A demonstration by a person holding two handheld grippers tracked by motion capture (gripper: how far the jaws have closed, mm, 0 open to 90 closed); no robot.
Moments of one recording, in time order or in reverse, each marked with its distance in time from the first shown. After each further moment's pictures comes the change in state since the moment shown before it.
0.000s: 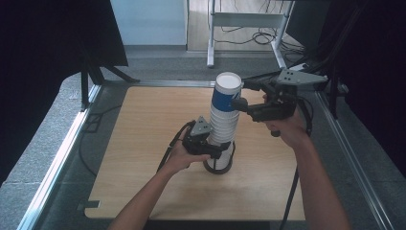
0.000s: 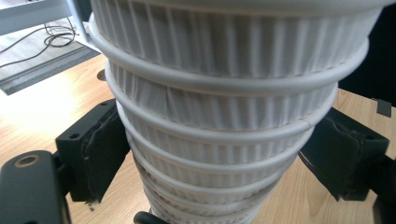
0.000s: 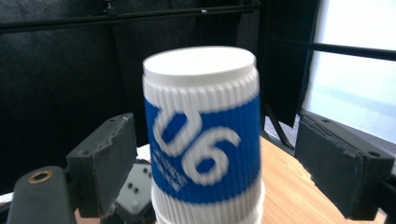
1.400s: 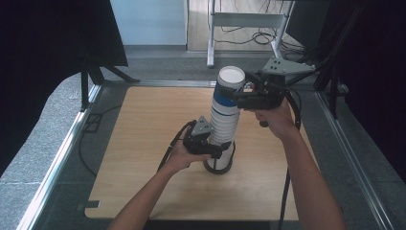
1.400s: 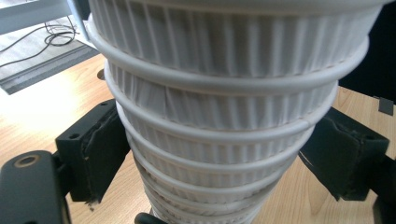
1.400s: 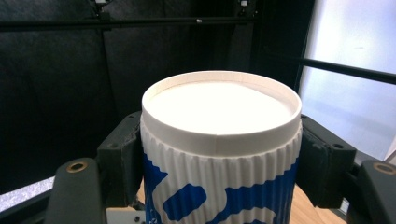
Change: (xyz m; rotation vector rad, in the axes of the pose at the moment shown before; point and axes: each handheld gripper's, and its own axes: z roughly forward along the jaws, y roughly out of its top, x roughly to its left) left arm -0.001 0.001 0.001 0.013 0.002 0.001; right arm 0.010 0.023 0.026 -0.029 -0.038 -0.052
